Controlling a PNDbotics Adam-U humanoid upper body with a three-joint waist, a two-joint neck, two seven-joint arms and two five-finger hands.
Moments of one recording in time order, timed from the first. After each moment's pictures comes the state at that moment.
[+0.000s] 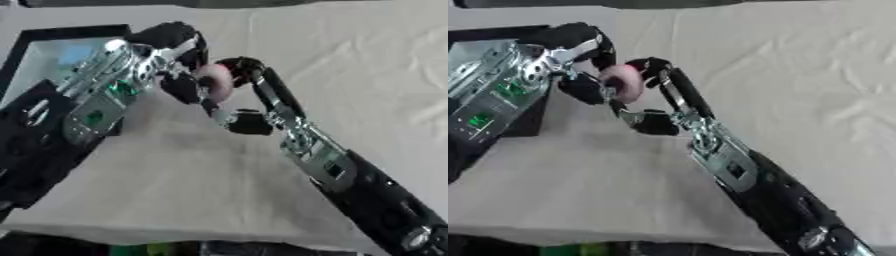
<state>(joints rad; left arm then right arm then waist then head) -0.98 0.43 -0.64 -1.60 -0.73 0.63 -0.60 -0.68 -0.25 0.56 -1.46 0.24 -0.06 -0.26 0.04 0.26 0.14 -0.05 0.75</state>
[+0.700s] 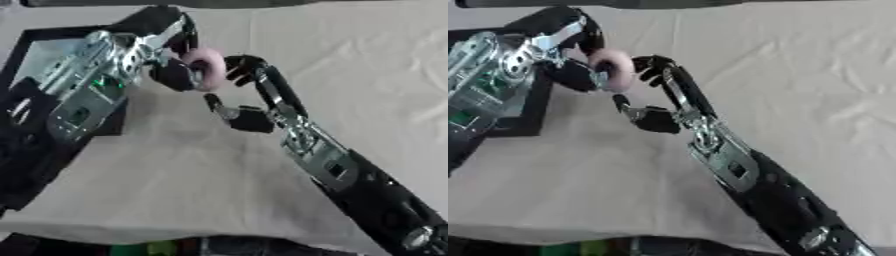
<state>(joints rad) -0.96 0.48 -0.52 -1.70 -0.75 0.71 -0.52 -0.67 -0.25 0.56 -1.47 0.22 -0.01 -0.27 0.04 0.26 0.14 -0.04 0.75</state>
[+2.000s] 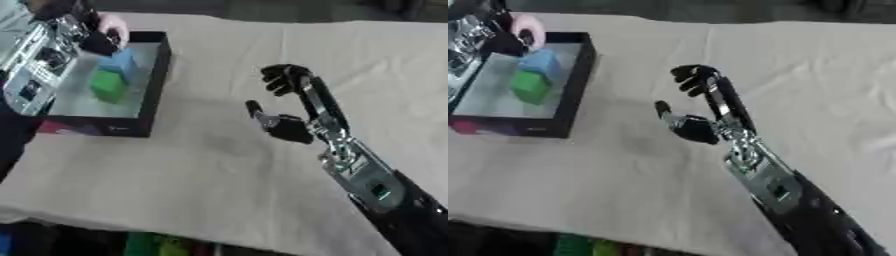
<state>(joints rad) -0.86 0.62 -0.28 -1.28 -0.61 0.77 -0.18 -0.67 -0.28 0.54 -1.51 0.16 0.01 -0.31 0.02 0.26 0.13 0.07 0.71</state>
